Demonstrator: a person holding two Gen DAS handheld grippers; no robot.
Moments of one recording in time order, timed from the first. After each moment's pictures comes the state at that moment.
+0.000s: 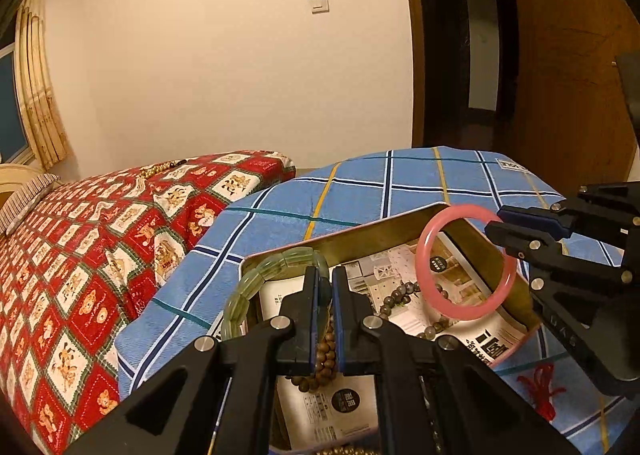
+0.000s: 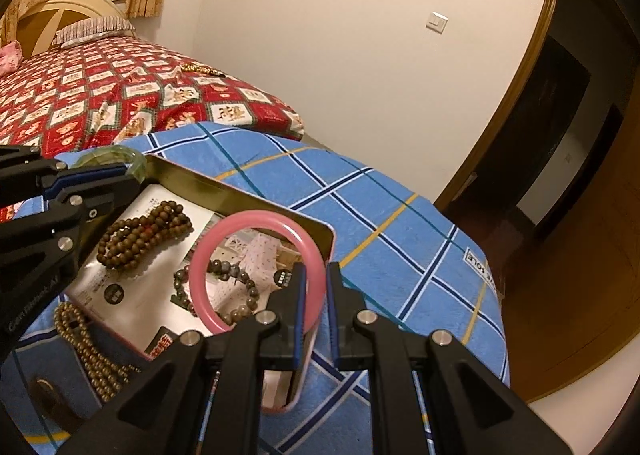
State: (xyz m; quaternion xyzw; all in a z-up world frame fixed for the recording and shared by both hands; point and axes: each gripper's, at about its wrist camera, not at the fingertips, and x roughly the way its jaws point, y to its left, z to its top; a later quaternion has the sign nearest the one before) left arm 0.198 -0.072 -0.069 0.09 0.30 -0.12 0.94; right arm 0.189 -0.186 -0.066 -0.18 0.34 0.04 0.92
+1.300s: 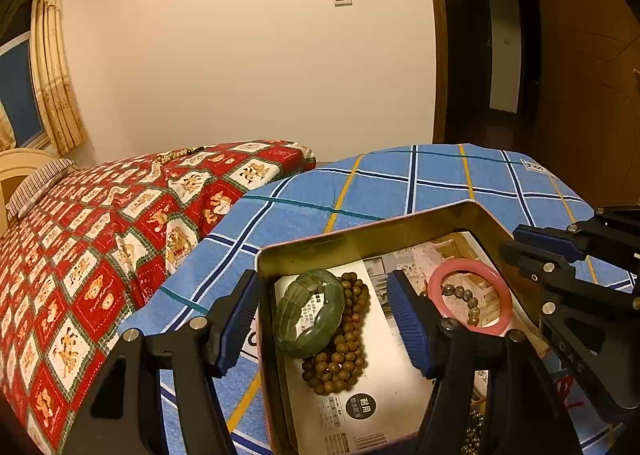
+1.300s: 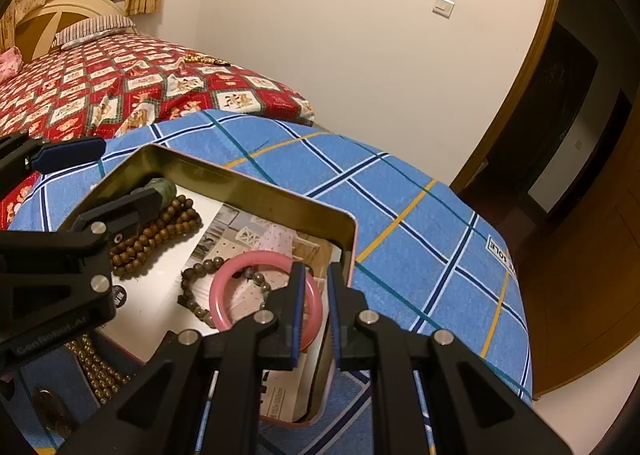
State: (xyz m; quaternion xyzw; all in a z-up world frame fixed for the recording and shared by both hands) left arm 0.209 -0.063 -0.078 0.08 0.31 -0.09 0.94; right arm 0.199 -0.183 -0.078 -0.16 0.36 0.06 0.92
